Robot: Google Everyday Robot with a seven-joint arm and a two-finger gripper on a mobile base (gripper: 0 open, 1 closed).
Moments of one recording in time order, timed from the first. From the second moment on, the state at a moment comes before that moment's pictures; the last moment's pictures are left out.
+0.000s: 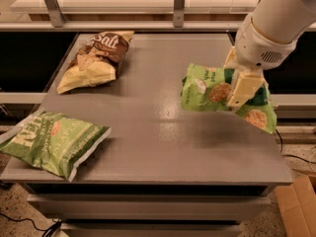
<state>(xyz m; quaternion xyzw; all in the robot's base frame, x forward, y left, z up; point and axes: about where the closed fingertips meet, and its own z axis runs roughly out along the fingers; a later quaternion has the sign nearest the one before) 0.502 -0.162 0.927 -0.70 0.70 -0.02 0.15</state>
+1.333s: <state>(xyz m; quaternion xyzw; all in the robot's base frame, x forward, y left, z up) 0.550 -0.069 0.991 -0.77 0.59 -0.09 0.22</state>
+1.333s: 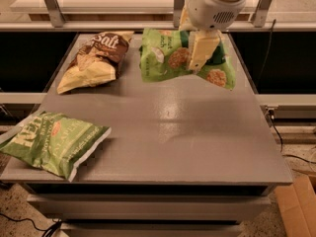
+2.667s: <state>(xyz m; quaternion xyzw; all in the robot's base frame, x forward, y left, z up) 0.667 -0.031 0.969 -0.79 0.57 -0.09 0.21</state>
